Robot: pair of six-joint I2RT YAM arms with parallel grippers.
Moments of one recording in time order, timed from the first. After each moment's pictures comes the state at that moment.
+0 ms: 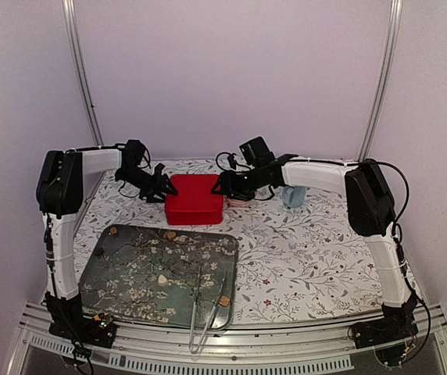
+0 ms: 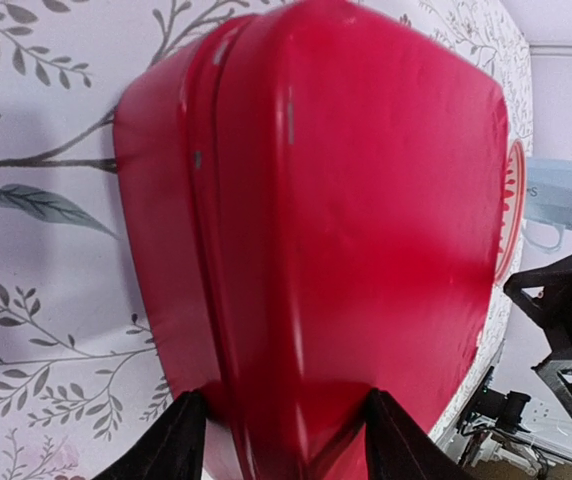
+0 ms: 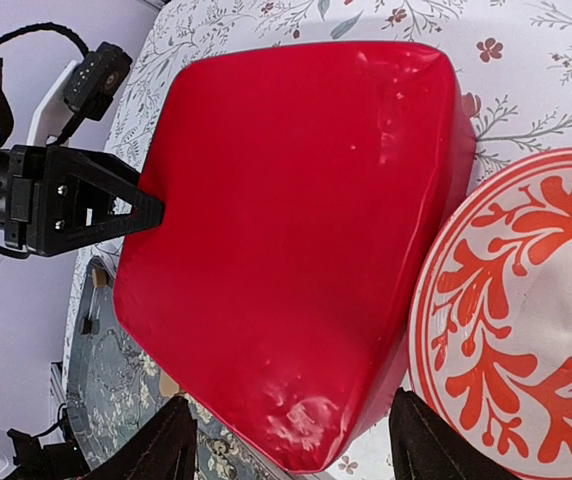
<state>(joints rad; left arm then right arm) -0.18 2.24 1.71 -0.68 0.66 -0.33 0.69 2.33 1.93 -0.34 -0.36 0.61</state>
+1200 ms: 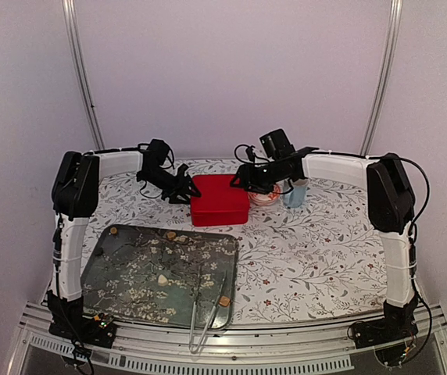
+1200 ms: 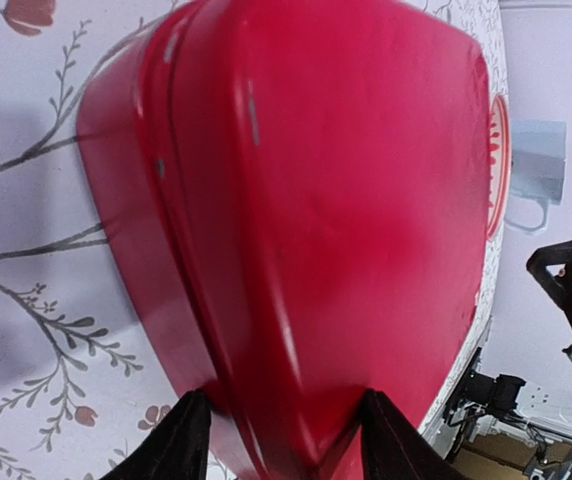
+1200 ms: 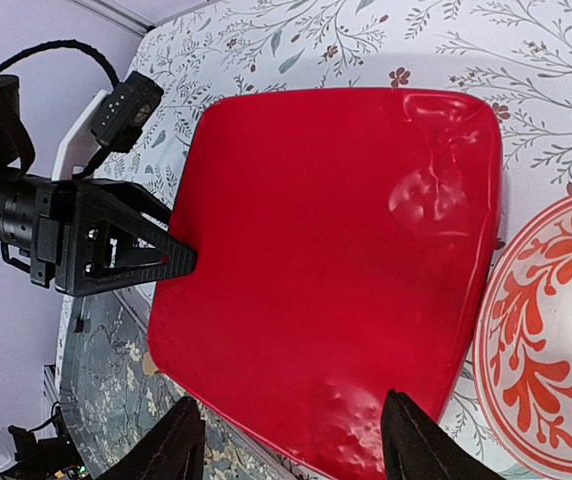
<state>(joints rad) -0.33 2.32 1.82 -0.64 0.70 -0.41 0.61 2.18 1.77 -0.35 -0.35 0.55</state>
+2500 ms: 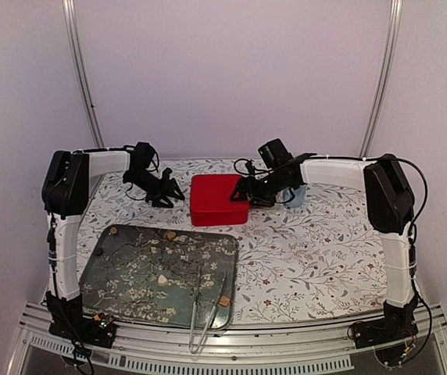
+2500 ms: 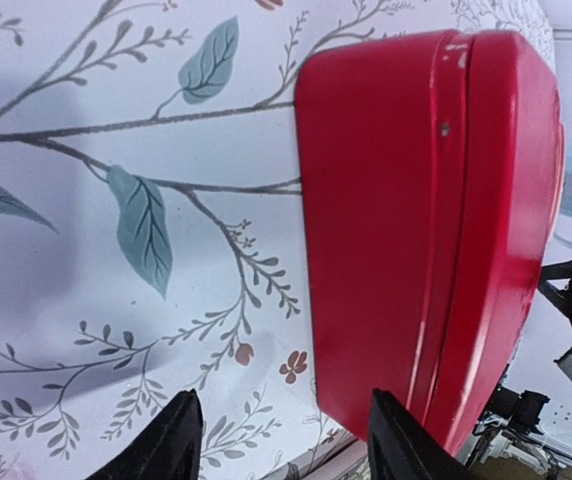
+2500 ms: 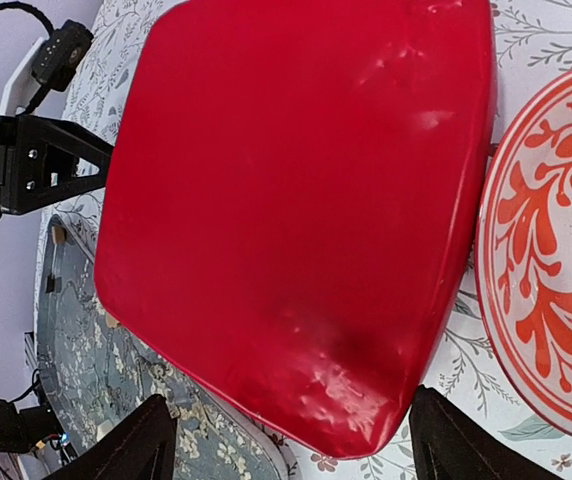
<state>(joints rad) -0.24 2.27 1.73 -0.69 0.61 -0.35 0.63 2.17 1.71 -0.42 -0.37 0.52</state>
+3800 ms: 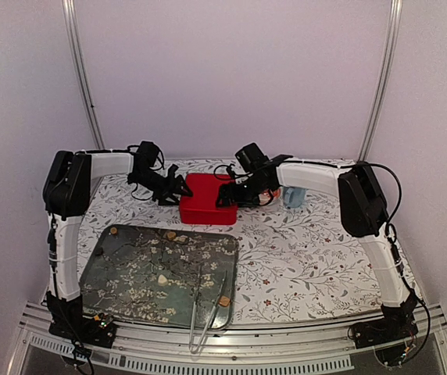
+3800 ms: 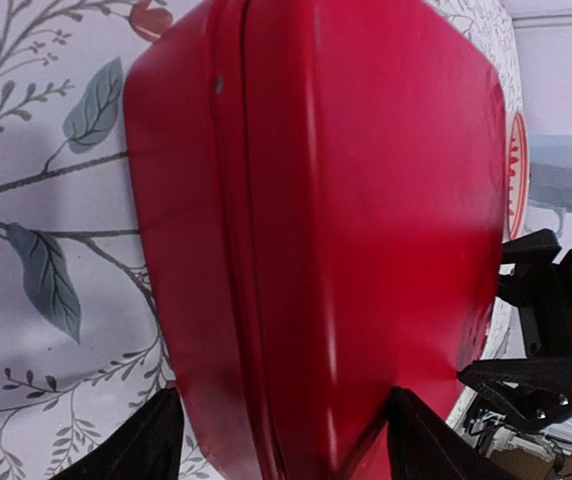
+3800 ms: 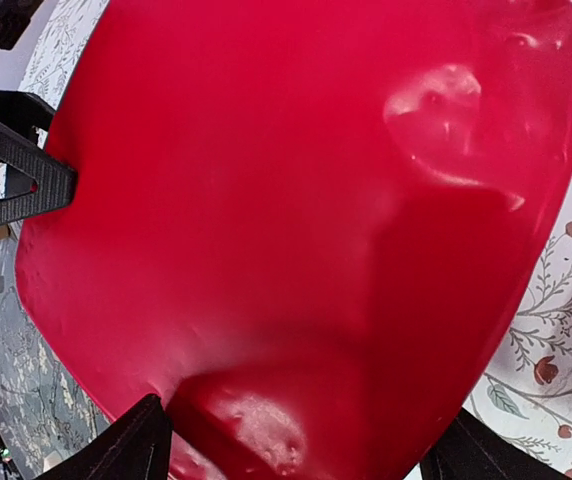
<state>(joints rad) -0.27 2.26 1.70 -0.56 0.66 -0.38 0.70 2.40 2.01 -0.55 -0.27 0.43</state>
